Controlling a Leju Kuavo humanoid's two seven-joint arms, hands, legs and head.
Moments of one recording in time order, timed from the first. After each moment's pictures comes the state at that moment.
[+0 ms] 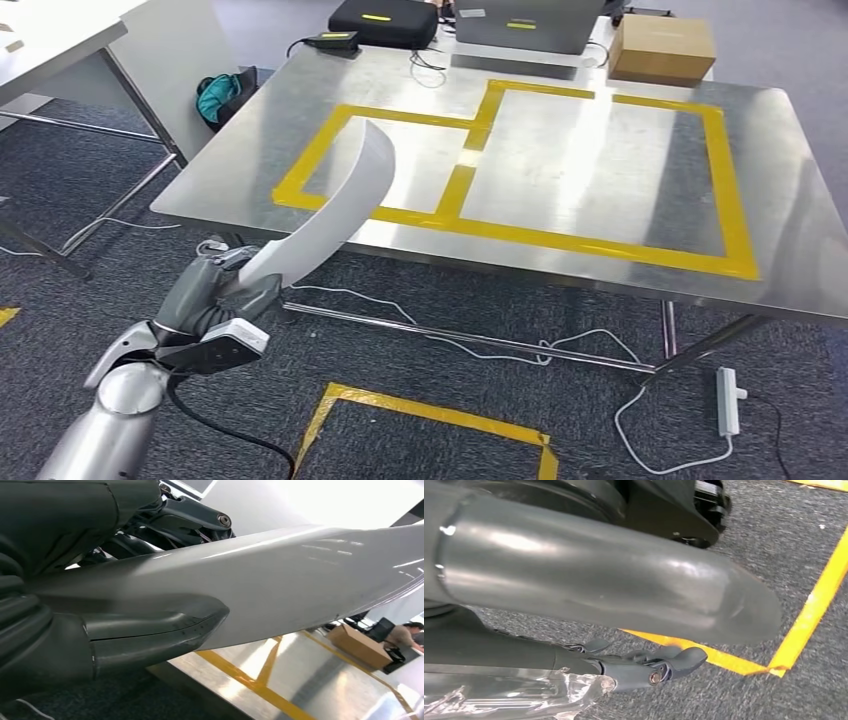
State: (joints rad) left arm -0.13 -0.06 -0.20 -1.51 -0.67 0.01 -0.50; right arm -0.06 0.12 -1.16 -0.25 1.25 0.11 -0.45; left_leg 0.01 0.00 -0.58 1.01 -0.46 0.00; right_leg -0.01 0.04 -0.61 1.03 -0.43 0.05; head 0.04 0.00
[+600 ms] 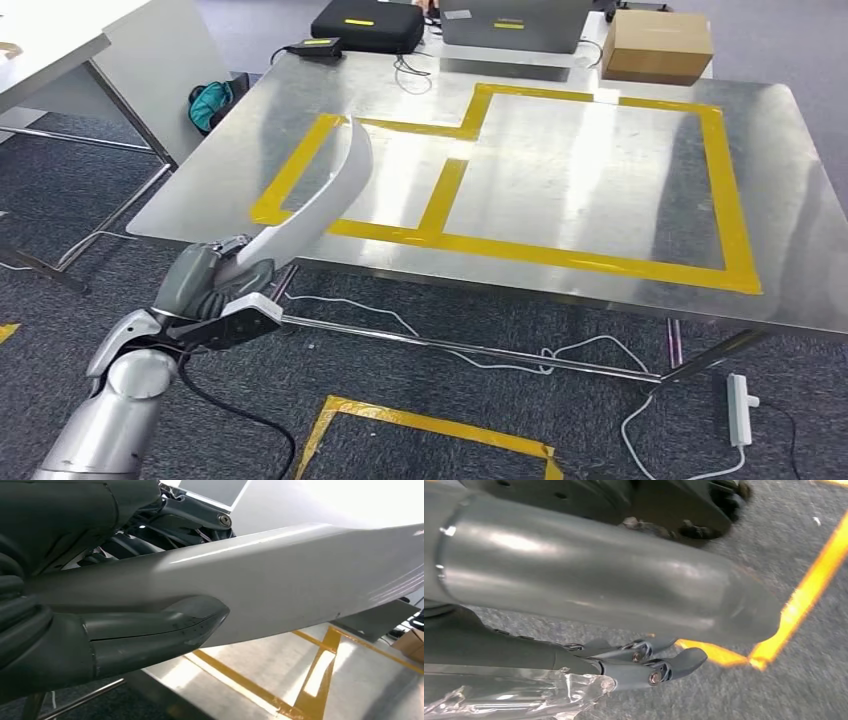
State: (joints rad) left arm -0.19 -0.07 -0.16 -1.43 -0.80 0.07 -0.43; right arm -0.06 0.11 -1.13 -0.24 1.29 0.13 -0.45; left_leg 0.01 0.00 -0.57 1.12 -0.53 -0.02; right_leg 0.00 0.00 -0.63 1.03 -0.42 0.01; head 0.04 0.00
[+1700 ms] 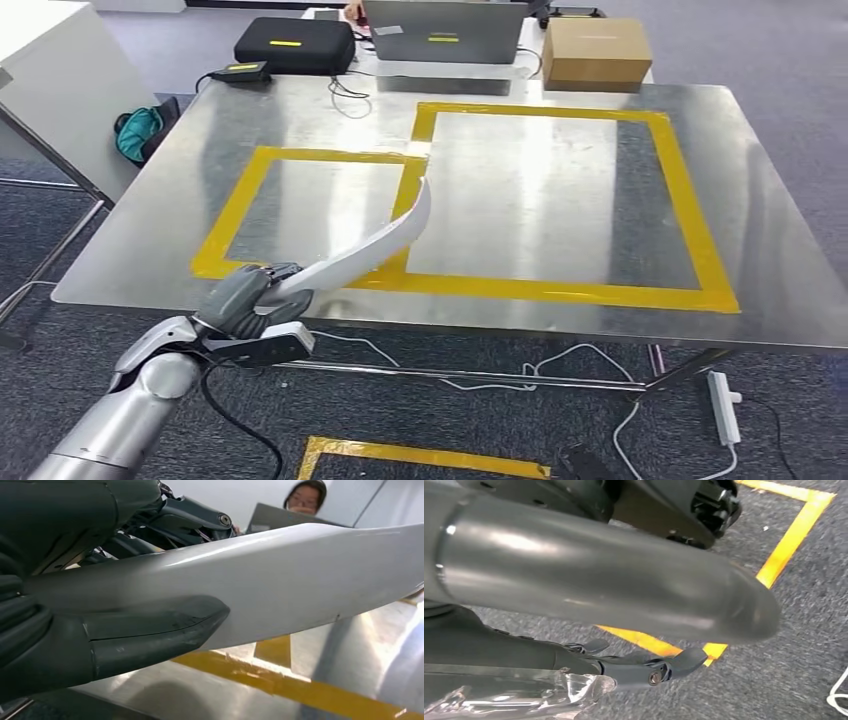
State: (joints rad) left arm -0.24 0.03 -0.33 -1.24 -0.80 0.06 -0.49; right arm -0.12 0.09 -1.04 -0.23 1.34 0.18 -0.41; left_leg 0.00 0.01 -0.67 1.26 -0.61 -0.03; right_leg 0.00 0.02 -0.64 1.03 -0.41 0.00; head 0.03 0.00
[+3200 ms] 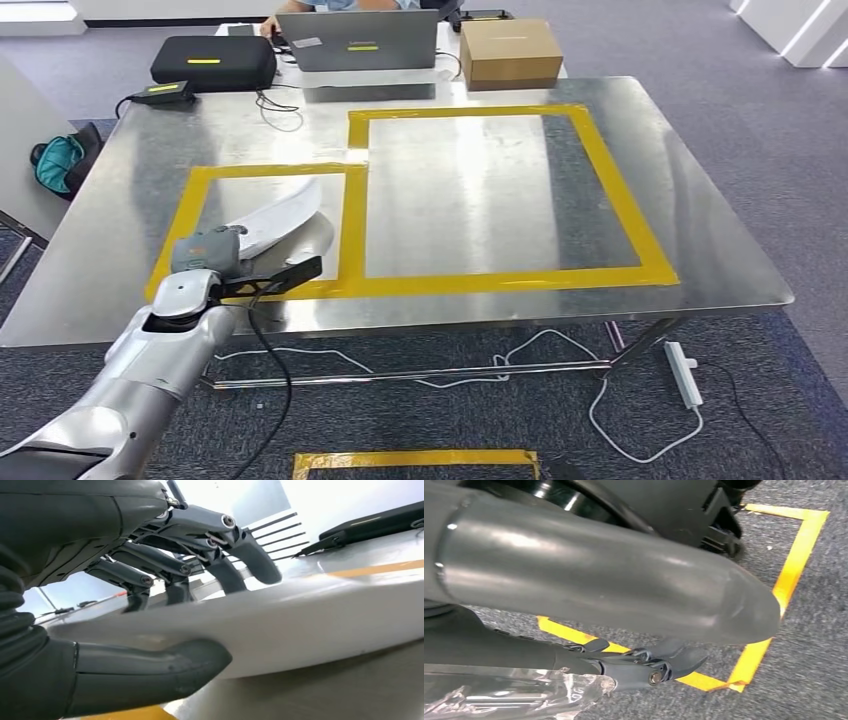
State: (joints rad) left arm -0.54 -0.11 -0.20 -0.82 -1.57 0.19 0.25; right arm -0.08 0.12 -0.99 -0.22 1.31 0.16 -0.40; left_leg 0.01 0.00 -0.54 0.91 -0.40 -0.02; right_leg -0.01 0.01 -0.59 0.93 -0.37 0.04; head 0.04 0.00
